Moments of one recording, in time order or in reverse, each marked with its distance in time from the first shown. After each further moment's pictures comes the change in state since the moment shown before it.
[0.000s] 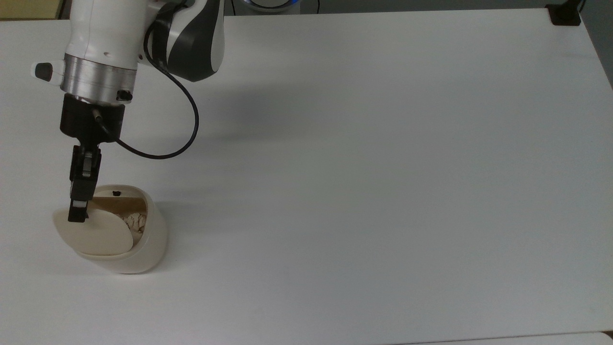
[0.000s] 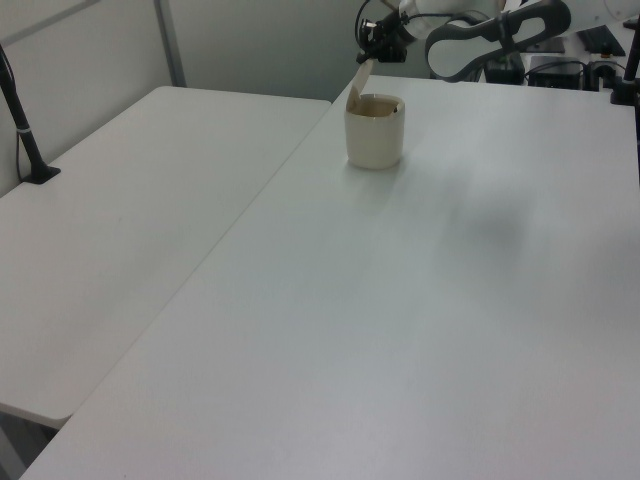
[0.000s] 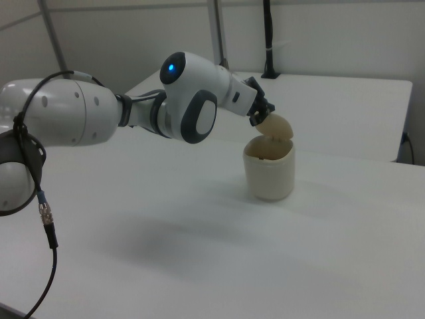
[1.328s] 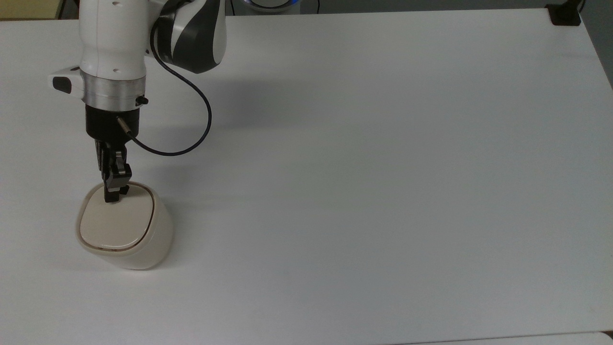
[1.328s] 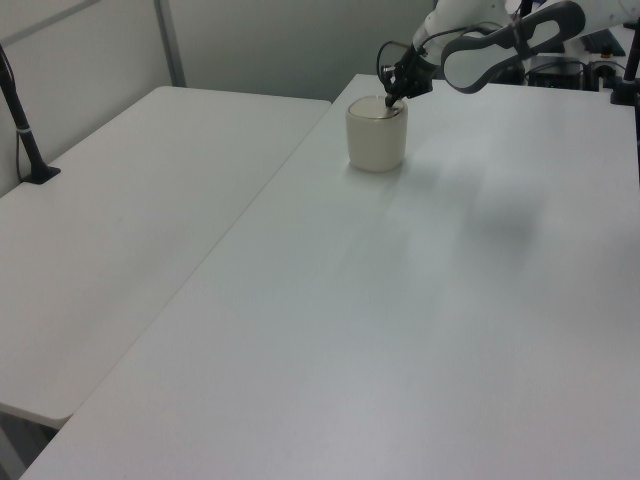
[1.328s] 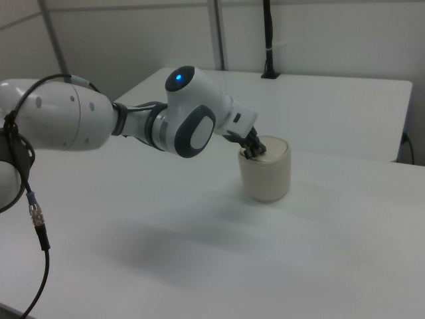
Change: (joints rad) arm -0.016 -0.069 0.014 -0.157 0.000 -0.187 -0.202
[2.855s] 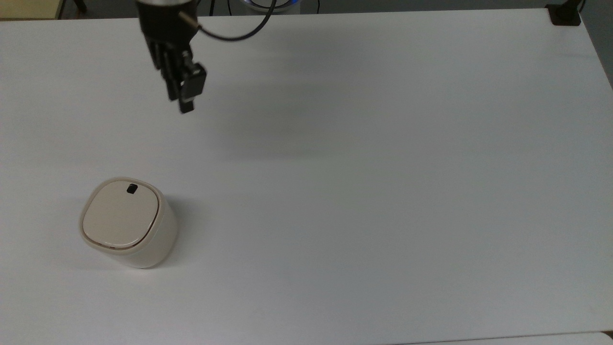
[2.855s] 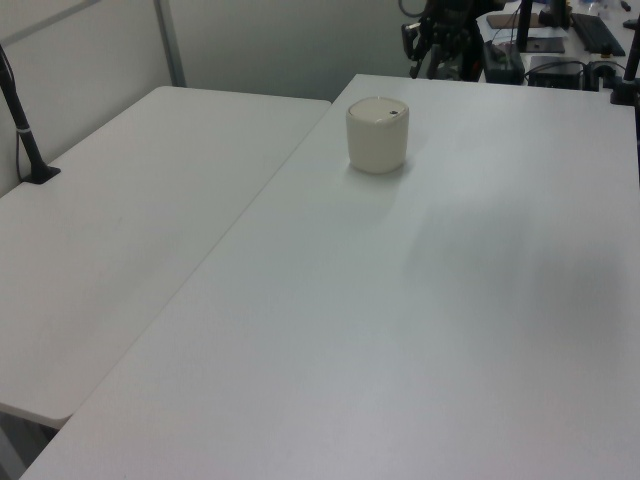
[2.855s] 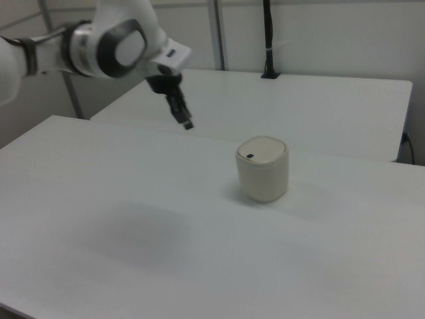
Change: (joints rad) arm 0.008 -0.364 0.172 -0.007 -0.033 -0.691 -0.028
